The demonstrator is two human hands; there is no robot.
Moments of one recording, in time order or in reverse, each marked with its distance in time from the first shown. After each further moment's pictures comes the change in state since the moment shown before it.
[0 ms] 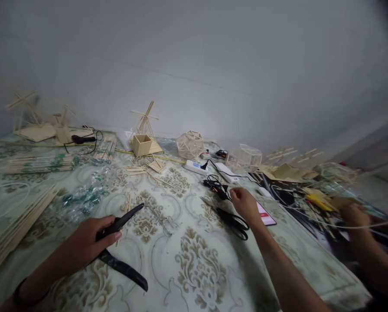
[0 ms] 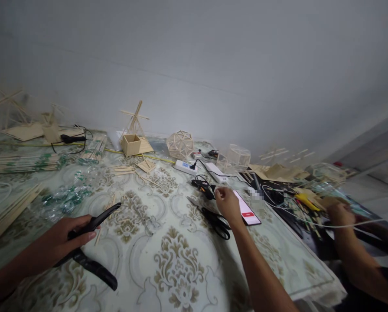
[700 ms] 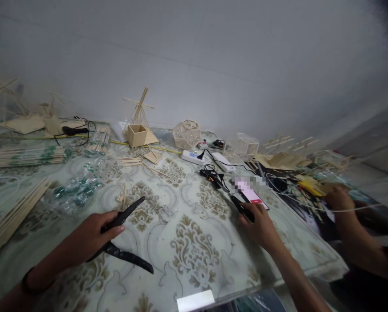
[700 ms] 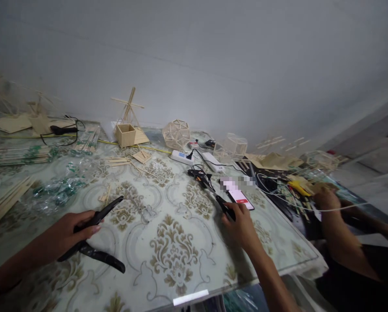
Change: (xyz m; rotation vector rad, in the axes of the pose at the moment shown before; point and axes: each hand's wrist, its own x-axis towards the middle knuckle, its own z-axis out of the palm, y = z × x) left_hand 0.007 0.001 0.021 -0.072 -0.126 -0.036; right_hand -0.085 0.088 -0.028 -0.153 0.035 -0.271
